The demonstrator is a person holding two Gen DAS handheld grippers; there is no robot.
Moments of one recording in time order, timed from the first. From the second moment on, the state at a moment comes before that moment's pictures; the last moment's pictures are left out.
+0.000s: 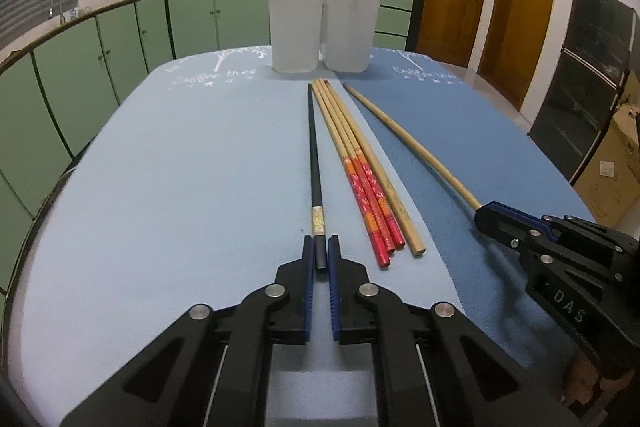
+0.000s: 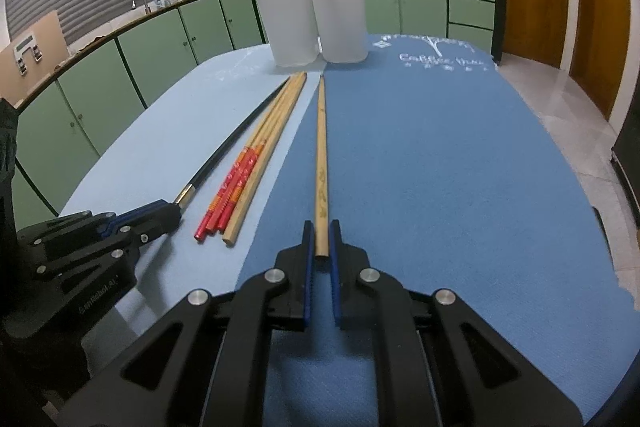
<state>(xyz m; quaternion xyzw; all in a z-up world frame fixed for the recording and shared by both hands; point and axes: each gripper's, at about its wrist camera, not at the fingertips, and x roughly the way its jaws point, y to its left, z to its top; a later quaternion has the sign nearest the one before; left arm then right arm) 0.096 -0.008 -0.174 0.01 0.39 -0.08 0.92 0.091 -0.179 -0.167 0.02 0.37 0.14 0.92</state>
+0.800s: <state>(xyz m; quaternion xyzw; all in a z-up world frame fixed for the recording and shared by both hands) 0.110 0.002 -0.018 0.02 0.24 -0.11 0.96 0.119 -0.207 0.001 0.04 0.25 0.18 0.95</state>
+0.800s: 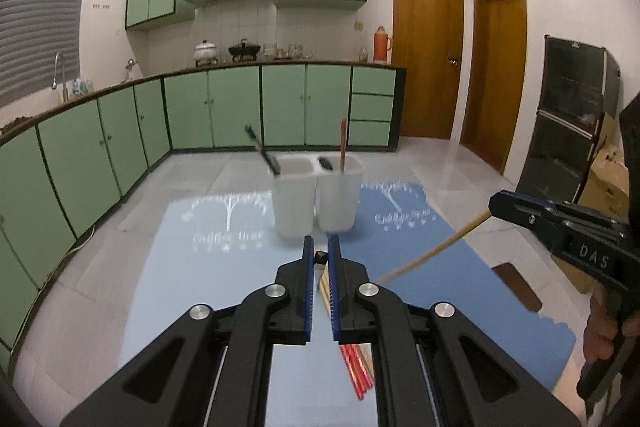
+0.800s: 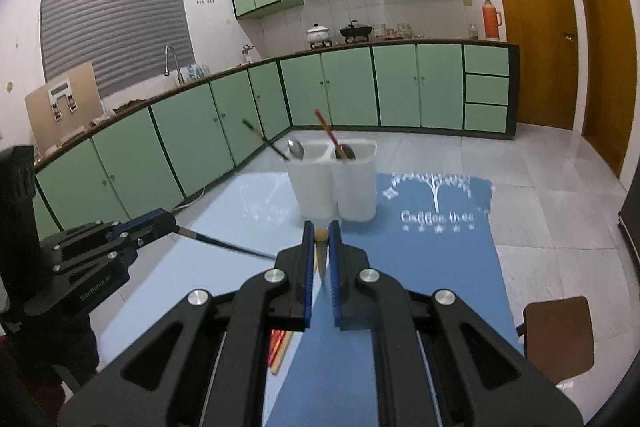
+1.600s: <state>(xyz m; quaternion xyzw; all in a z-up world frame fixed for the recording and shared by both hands) 0.162 0.003 0.053 0.01 0.19 -0.14 0.97 0.214 -0.231 0.103 0.05 0.23 0.21 0.95</state>
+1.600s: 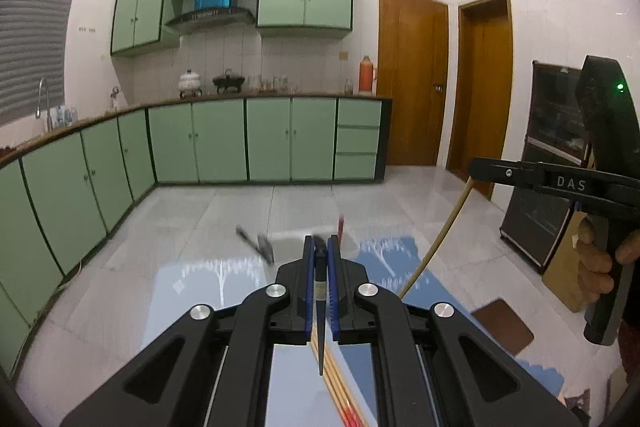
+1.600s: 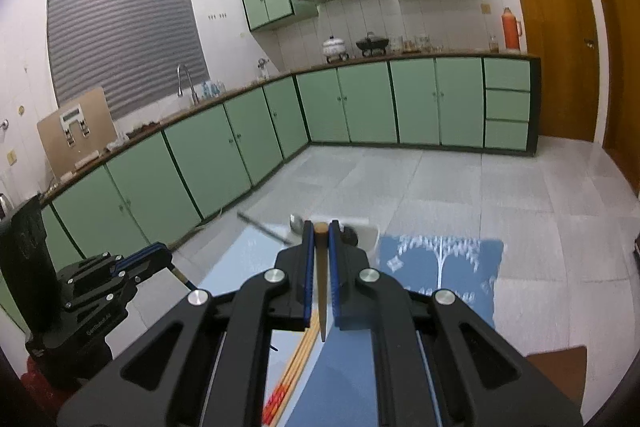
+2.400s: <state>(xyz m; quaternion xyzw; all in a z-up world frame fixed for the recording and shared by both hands) 0.317 -0.006 0.057 0.00 0.14 -0.11 0.98 0.356 -0.196 0.078 0.00 0.24 0.18 0.95</state>
